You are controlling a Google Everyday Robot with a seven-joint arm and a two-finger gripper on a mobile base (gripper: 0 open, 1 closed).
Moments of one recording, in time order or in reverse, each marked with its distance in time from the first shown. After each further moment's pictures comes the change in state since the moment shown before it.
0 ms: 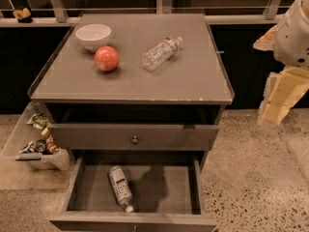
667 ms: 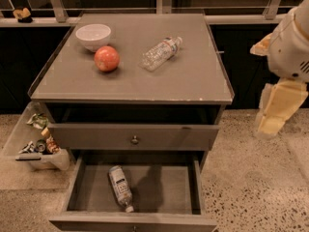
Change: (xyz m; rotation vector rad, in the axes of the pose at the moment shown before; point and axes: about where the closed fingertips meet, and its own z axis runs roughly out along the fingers) arm -0.003 0.014 0.005 0.039 0.031 -0.030
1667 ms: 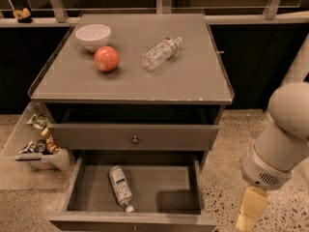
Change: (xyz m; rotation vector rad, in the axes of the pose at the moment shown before) arm 0.062 0.157 0.189 -0.468 0.013 0.223
